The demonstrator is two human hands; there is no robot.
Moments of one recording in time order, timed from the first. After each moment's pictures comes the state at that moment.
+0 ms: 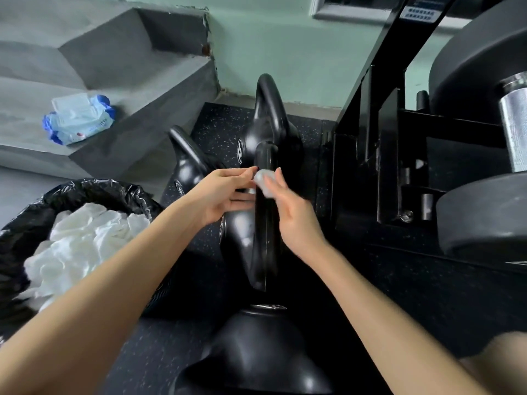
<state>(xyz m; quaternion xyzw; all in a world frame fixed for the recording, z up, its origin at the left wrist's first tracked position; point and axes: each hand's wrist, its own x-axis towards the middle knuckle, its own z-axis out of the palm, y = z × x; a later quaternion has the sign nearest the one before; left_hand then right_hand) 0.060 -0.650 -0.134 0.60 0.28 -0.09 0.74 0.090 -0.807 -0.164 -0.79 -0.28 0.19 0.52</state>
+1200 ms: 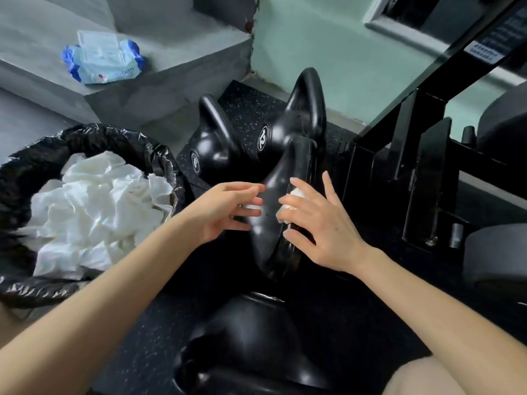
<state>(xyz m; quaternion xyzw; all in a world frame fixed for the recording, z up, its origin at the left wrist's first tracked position) -0.010 -0.637 -0.159 0.55 0.30 -0.08 0.77 0.097 -0.824 -0.148 -0.78 -0.62 0.03 0.08</state>
